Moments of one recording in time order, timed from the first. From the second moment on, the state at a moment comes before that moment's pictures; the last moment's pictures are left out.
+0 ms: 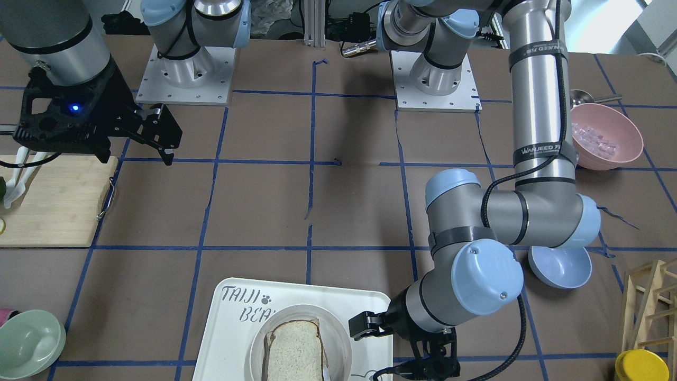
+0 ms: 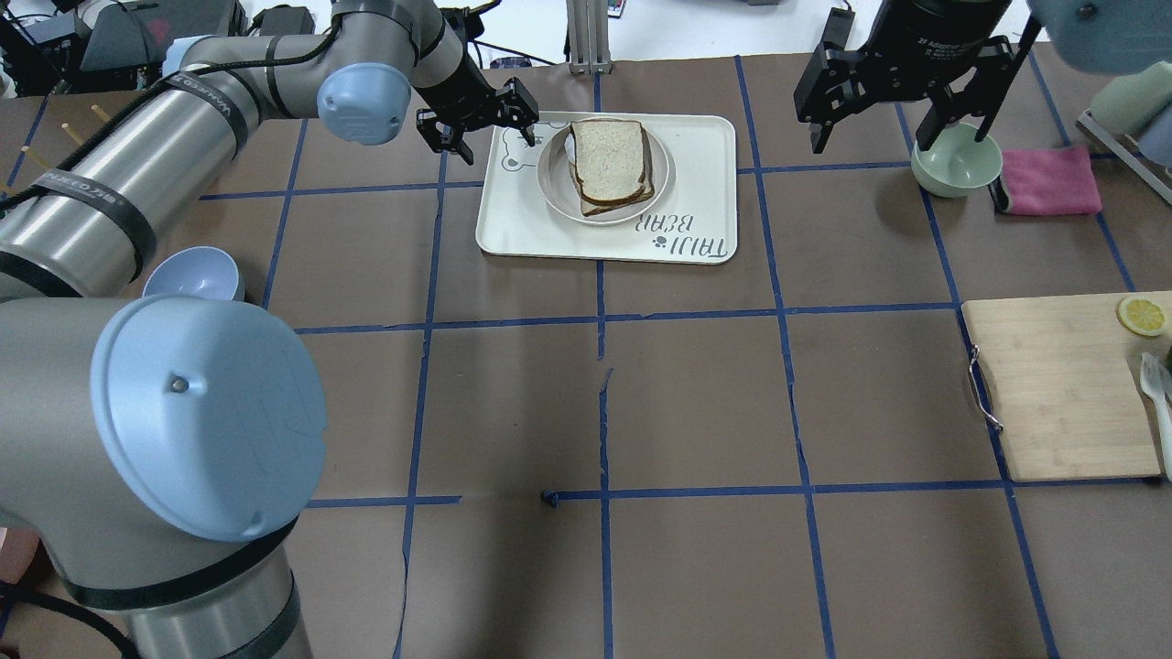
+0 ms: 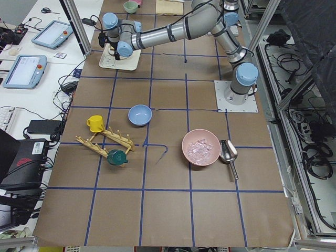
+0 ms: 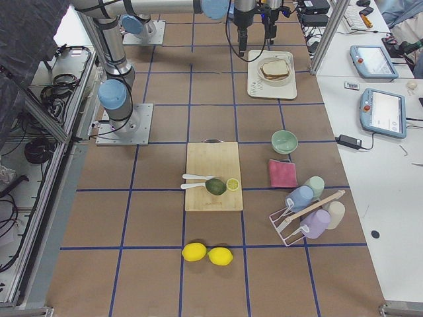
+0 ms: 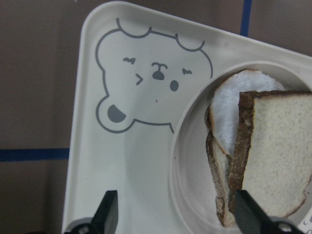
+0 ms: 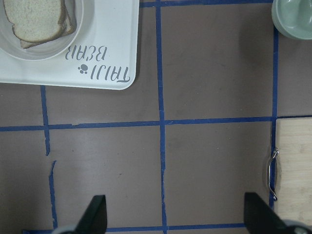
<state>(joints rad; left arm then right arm) -1.62 -2.26 -1.19 -1.20 1.34 -0.14 1.56 -1.47 1.43 -1.57 -1.57 0.01</state>
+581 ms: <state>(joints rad) -1.56 -1.99 -1.20 -1.61 1.47 -0.13 1.56 -1.47 1.43 -1.57 -1.57 0.01</state>
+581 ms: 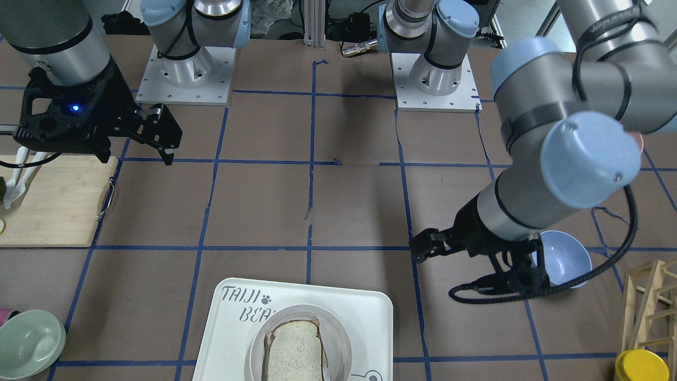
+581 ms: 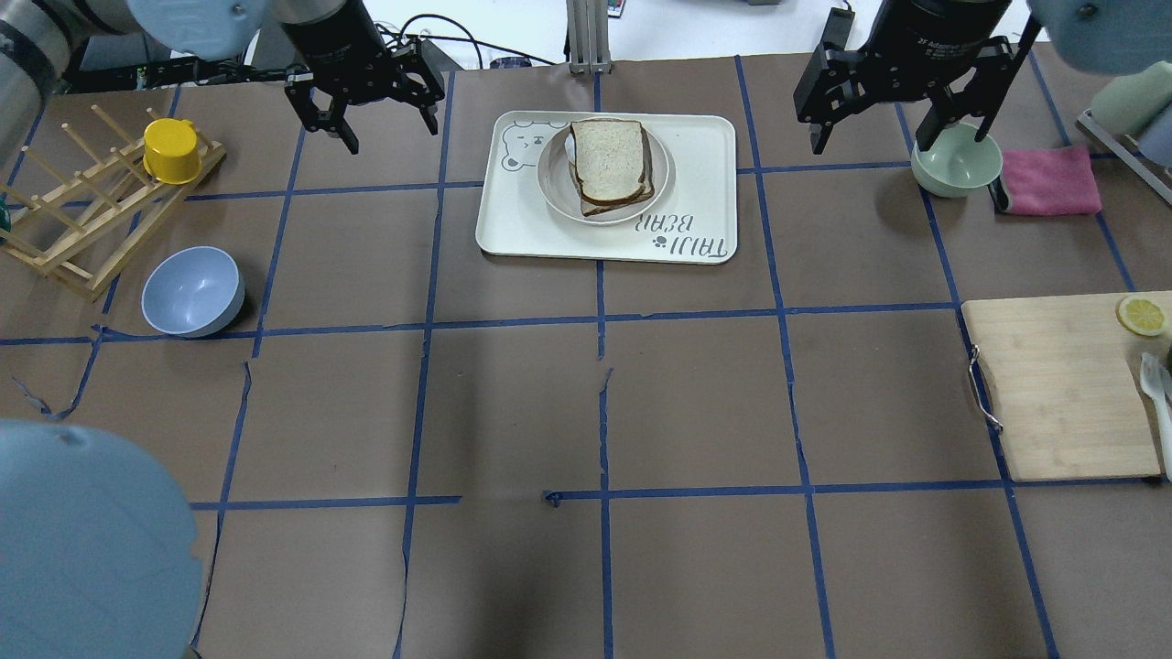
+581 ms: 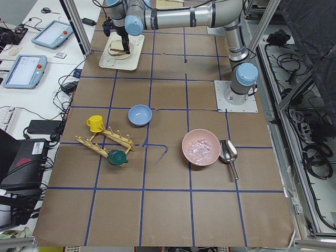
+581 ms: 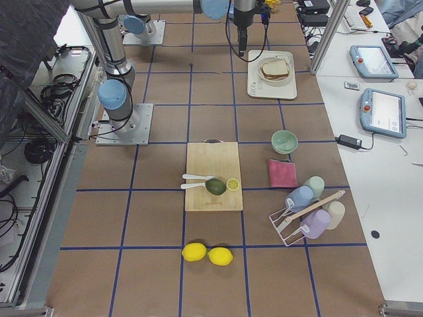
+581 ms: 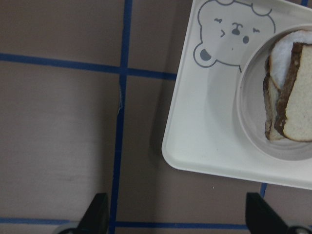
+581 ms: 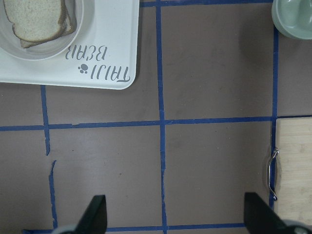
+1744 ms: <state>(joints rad) -1.55 -1.65 -1.50 -1.65 1.58 -0.13 1.59 -1.48 1.43 -1.57 -1.57 0.02</state>
